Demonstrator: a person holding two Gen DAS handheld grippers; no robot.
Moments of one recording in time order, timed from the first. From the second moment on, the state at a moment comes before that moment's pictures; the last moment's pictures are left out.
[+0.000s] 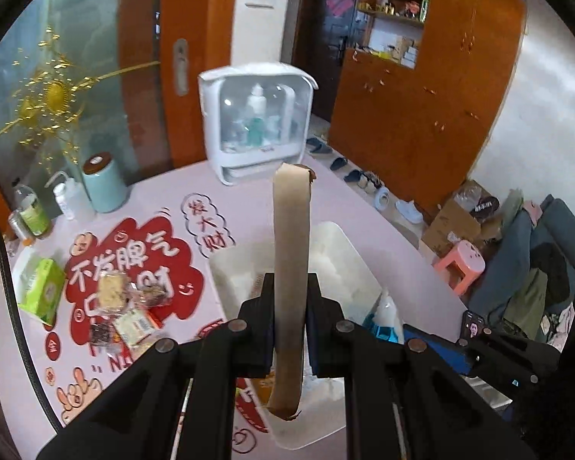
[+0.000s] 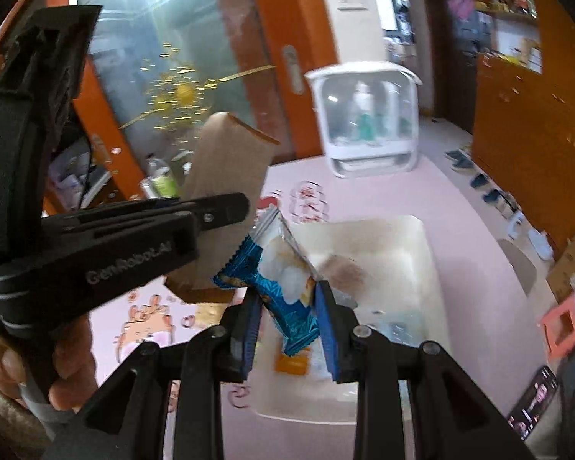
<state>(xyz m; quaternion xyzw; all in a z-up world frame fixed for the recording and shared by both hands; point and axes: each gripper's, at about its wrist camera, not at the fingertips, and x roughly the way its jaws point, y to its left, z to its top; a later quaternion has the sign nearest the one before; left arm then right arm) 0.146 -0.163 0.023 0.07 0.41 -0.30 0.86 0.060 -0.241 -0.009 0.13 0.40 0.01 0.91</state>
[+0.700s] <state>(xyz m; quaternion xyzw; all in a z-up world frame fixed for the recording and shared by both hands) 0.154 -0.216 -0.028 0.12 0.45 -0.25 0.85 0.073 -0.295 -0.090 0.18 0.51 -0.02 0.84</state>
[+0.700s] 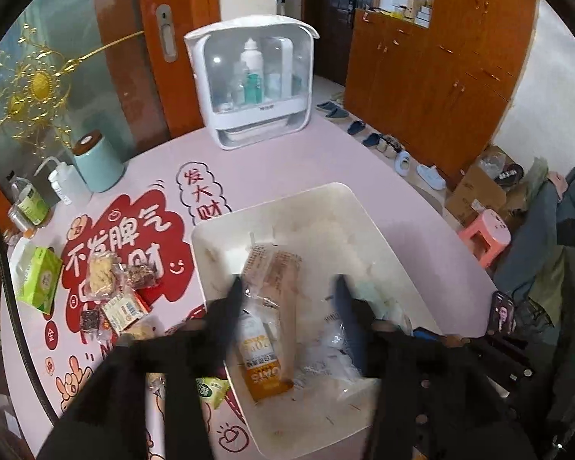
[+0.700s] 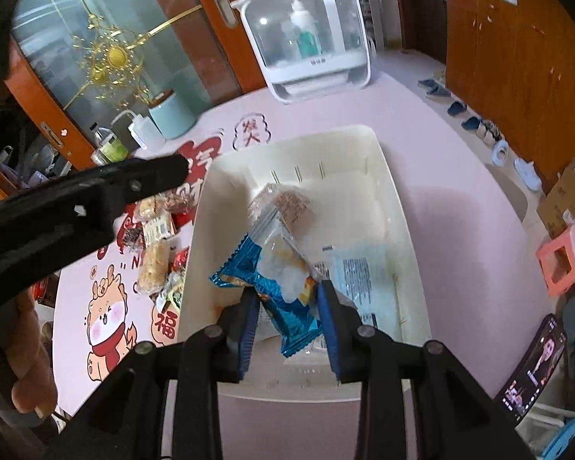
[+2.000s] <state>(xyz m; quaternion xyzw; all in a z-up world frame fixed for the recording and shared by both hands) 0.140 -0.118 -0.012 0.08 0.45 -0.16 0.87 0.072 -0.230 -0.072 0.15 0.50 0.01 0.85</state>
